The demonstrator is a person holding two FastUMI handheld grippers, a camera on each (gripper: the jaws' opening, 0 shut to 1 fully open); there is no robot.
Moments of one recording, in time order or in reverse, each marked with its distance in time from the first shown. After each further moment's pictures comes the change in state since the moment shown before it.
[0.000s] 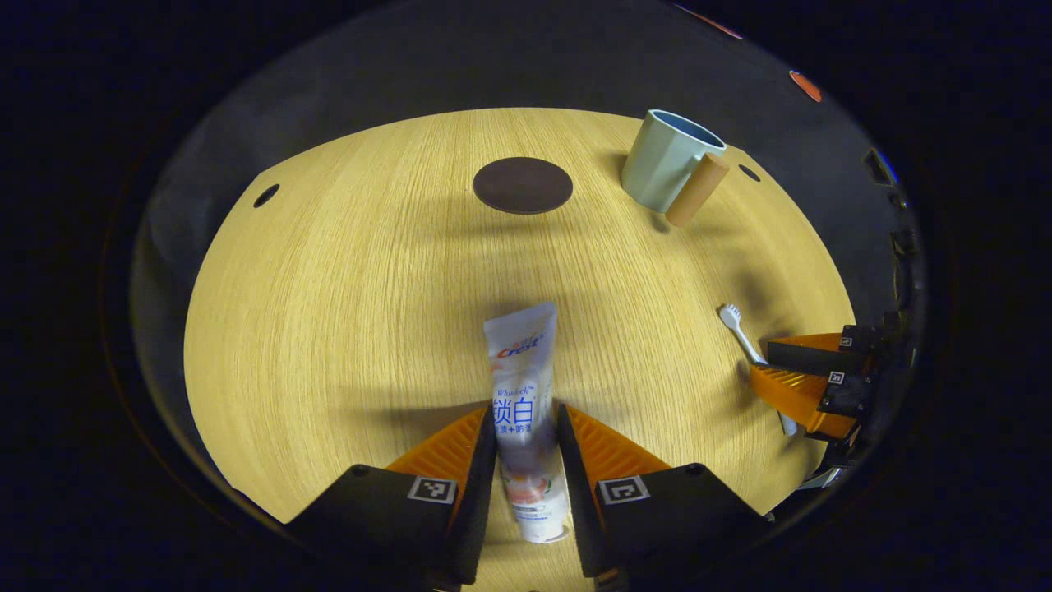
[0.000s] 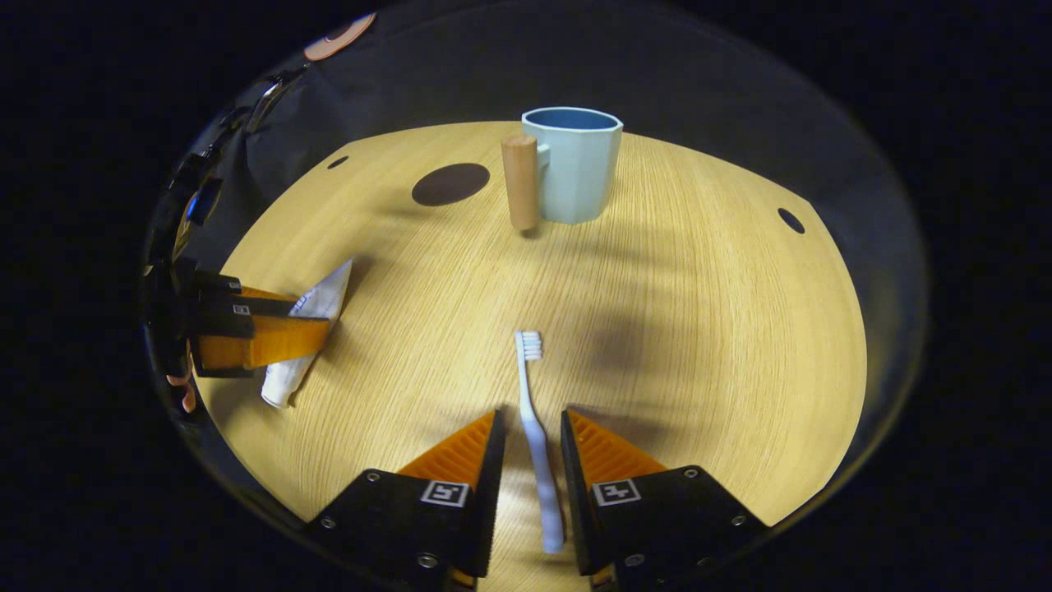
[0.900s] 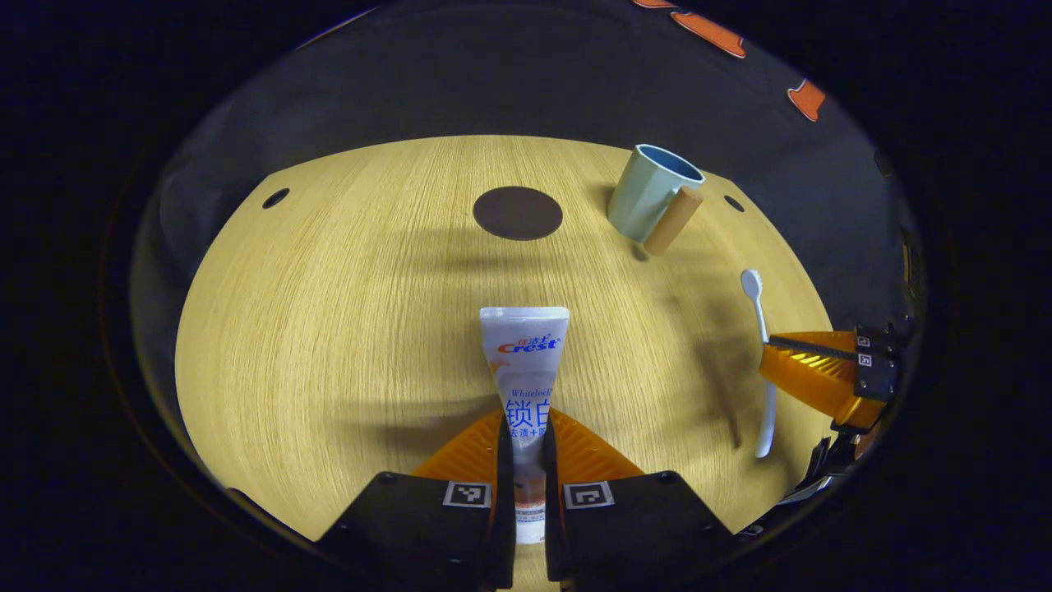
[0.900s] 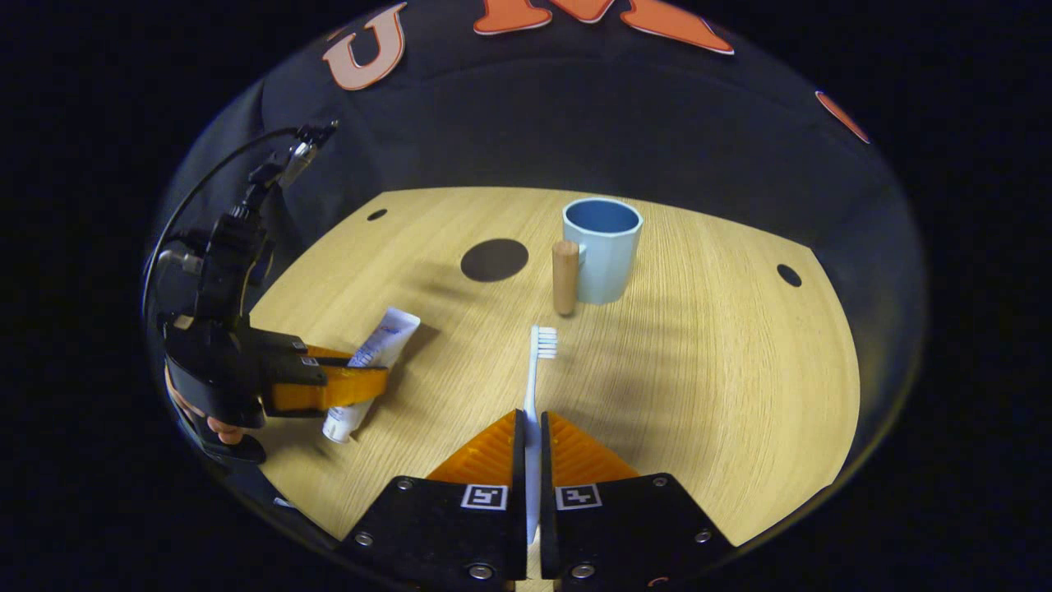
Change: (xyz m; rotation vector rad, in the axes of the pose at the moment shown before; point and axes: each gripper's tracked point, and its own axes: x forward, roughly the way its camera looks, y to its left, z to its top) left arm -0.028 -0.008 0.013 -0.061 -0.139 -0.043; right arm -0.014 0.013 0.049 -0.010 -0.251 0.060
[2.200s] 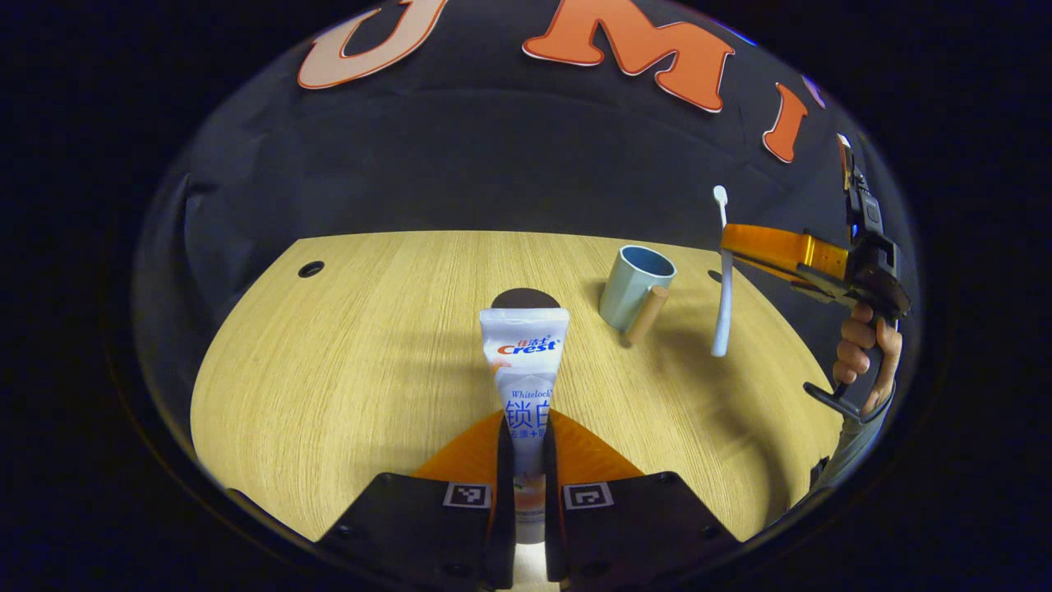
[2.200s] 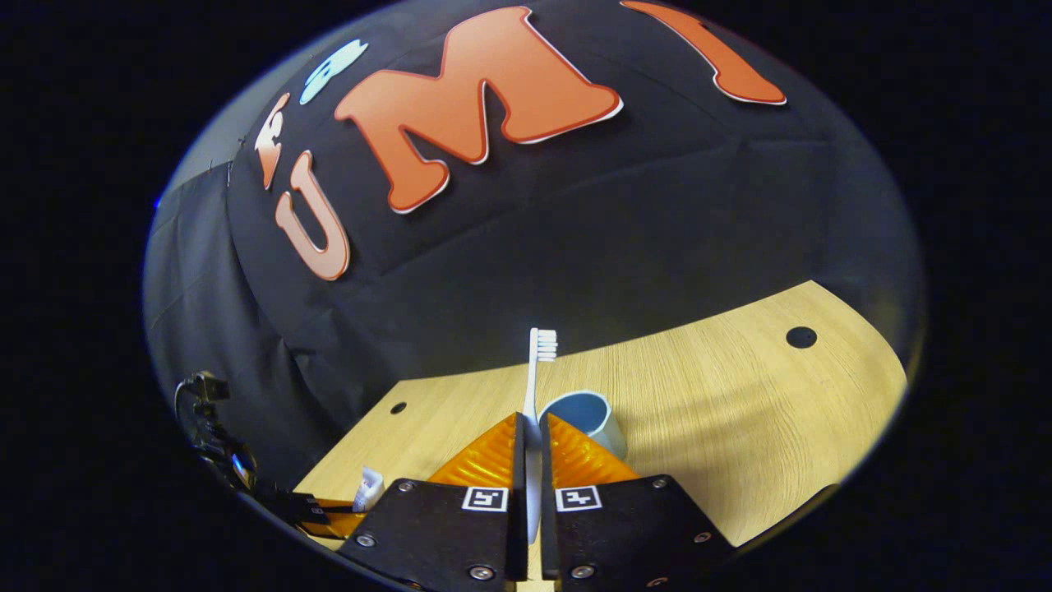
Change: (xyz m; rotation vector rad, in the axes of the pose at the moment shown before) left arm -0.056 0.007 0.052 0.004 -0.331 0.035; right arm 0.007 -0.062 0.151 0.342 -0.546 0.119
